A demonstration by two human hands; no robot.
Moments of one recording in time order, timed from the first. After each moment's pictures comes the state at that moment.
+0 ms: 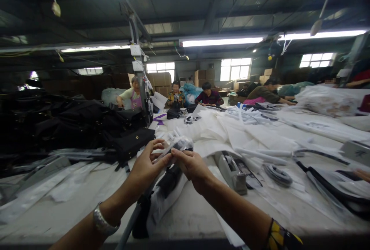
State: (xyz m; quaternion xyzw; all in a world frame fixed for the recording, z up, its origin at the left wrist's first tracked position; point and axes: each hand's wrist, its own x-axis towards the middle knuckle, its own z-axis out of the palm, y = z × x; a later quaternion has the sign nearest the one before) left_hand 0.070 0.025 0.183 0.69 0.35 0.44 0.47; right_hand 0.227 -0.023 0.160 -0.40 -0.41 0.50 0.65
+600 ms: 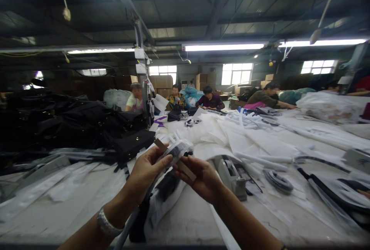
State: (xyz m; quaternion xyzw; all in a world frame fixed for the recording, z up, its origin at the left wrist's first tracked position) left_hand 0.077 0.017 0.178 0.62 0.28 0.47 0.57; right_hand 0.258 -0.043 0.149 -0.21 -0.28 0.71 0.61
